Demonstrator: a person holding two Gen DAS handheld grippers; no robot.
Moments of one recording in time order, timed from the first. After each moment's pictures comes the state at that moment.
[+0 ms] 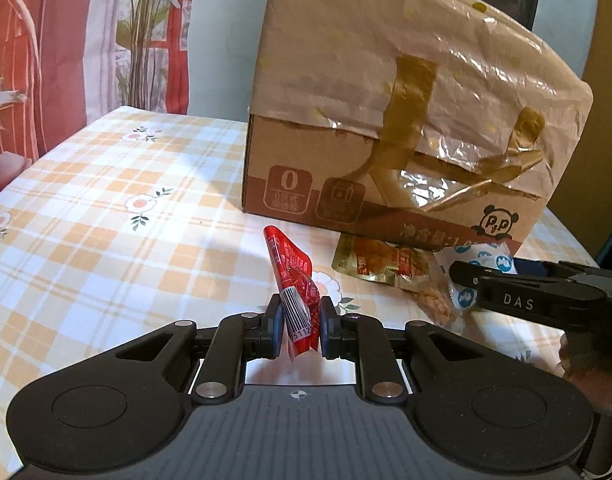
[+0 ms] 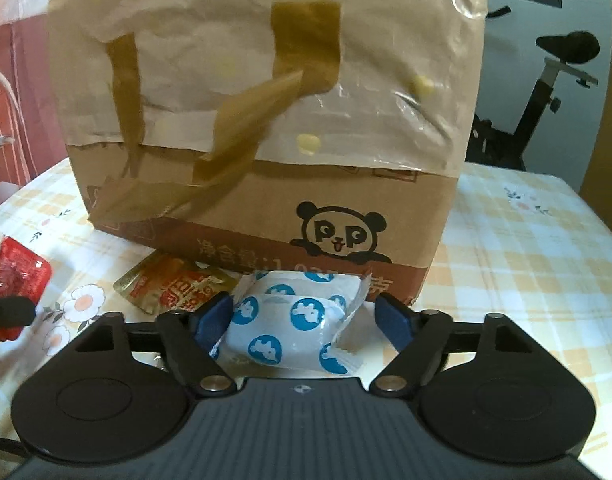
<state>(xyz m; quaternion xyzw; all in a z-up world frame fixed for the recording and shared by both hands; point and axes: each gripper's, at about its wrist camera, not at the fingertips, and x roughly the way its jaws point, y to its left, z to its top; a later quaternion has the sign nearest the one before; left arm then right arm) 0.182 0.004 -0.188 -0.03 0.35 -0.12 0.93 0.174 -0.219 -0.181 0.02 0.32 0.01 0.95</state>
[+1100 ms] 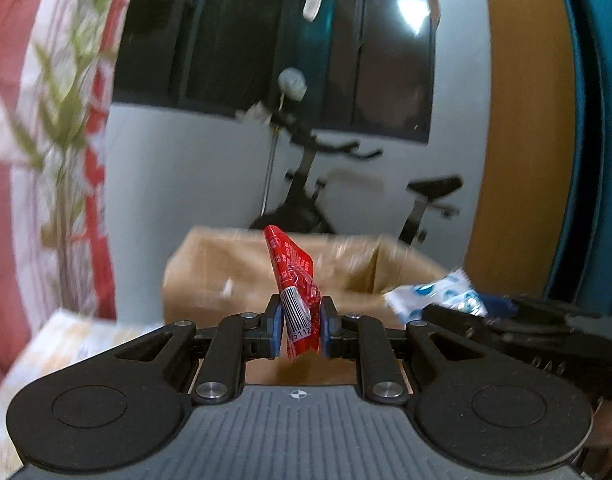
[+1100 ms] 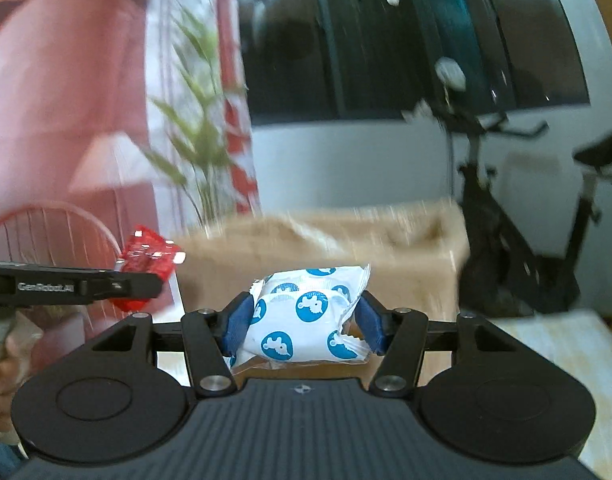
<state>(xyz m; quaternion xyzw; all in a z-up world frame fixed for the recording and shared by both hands) 0.199 -0.023 -0.019 -0.01 0.14 -0.24 0.96 0.116 -0.241 -0.041 0.06 0.10 0.12 0.99</state>
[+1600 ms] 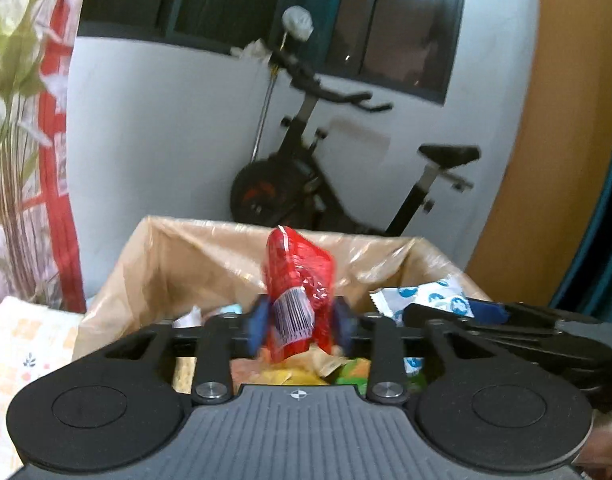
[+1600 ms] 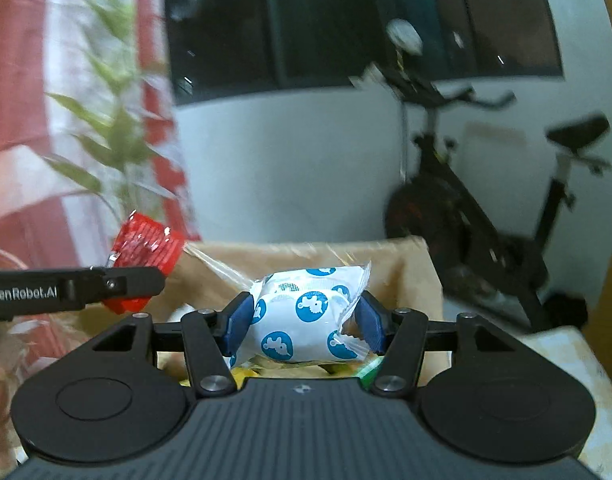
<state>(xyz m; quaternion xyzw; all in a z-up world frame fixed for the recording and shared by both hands) 0.350 -0.090 -0.032 -0.02 0.25 -0.25 0.94 0.260 -0.269 -0.003 0.09 0.20 0.03 0.98</state>
